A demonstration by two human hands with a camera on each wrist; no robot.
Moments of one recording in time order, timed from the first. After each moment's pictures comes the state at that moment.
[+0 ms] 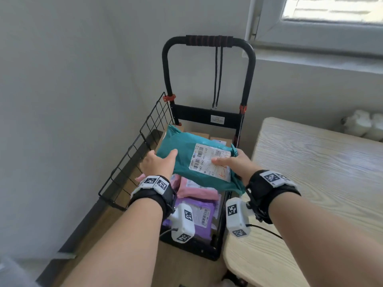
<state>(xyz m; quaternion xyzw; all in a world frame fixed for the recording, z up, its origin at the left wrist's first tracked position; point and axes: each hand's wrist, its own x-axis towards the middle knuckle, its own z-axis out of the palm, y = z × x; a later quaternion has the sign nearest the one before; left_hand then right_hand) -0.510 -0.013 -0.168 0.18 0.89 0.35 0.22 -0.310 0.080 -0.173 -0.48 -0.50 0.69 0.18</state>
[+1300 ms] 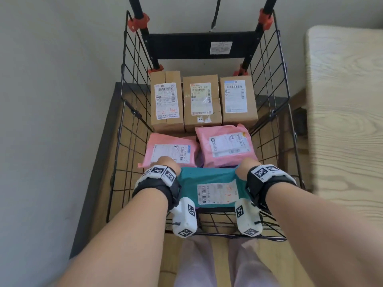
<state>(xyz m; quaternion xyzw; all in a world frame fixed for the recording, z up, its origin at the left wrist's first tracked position) -0.666 0.026 -0.365 0.42 0.78 -0.25 0.38 -0.447 0.049 -0.350 -0.70 -0.53 0.38 -0.30</state>
